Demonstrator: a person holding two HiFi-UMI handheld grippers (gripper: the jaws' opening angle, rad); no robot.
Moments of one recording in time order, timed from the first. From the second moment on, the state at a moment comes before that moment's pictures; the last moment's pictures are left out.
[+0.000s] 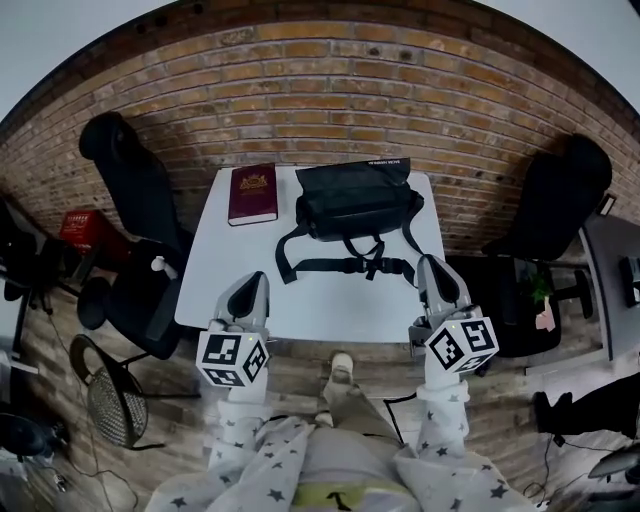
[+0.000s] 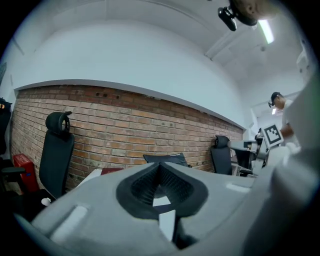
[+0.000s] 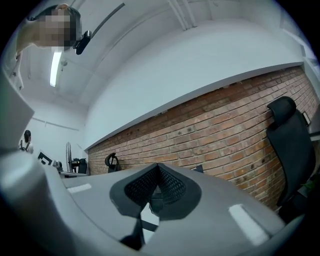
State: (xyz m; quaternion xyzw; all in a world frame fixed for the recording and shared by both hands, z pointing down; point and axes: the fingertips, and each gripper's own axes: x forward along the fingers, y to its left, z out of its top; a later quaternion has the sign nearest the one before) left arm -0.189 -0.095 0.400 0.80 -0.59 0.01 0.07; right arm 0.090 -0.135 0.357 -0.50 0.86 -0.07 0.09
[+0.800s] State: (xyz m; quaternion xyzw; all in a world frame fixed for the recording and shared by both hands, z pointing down) left arm -0.181 -0.237 0.442 0.79 -0.59 0.04 0.13; right arm 0.030 -0.273 0.436 -0.42 0.90 -0.14 0.03
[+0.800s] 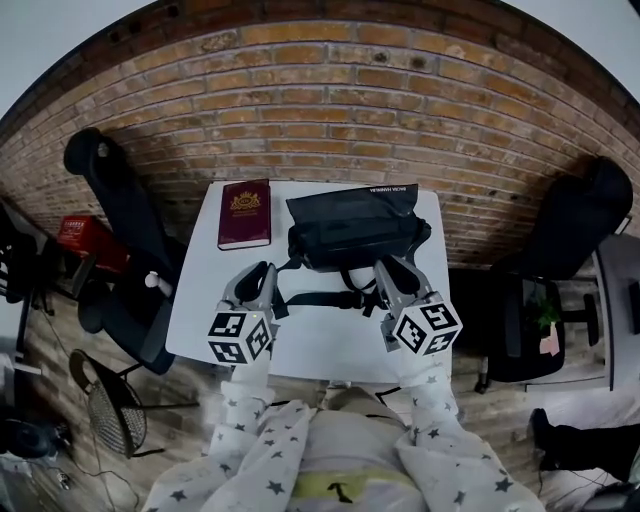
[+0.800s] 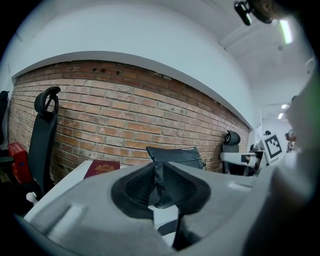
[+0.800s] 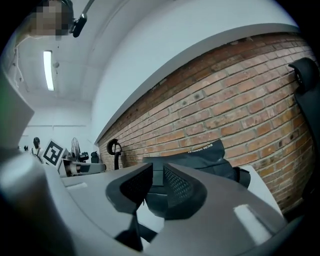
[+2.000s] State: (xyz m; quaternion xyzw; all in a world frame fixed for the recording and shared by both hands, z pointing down) left arm -0.153 -0.352 0.497 0.87 -0.46 0.11 0.15; right arm -0.125 -0.298 0.578 -0.38 0.88 -0.28 -0.04
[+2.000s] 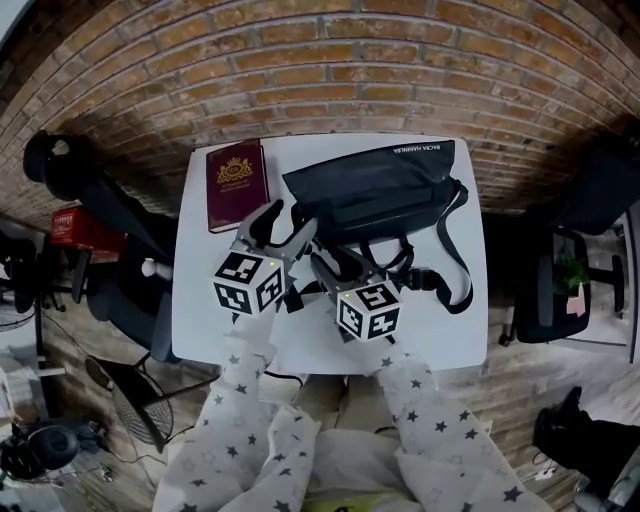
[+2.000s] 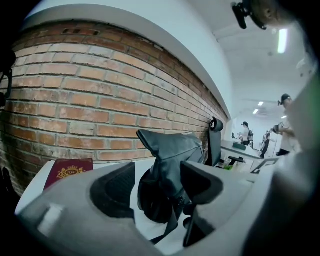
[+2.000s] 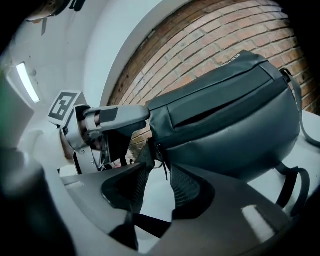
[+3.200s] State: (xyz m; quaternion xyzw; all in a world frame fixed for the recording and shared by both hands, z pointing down) left arm -0.137 -0.362 0.509 0.90 -0.41 0.13 0.12; right arm -0.121 -0.306 0.586 -0.44 0.86 -0.27 -0.07
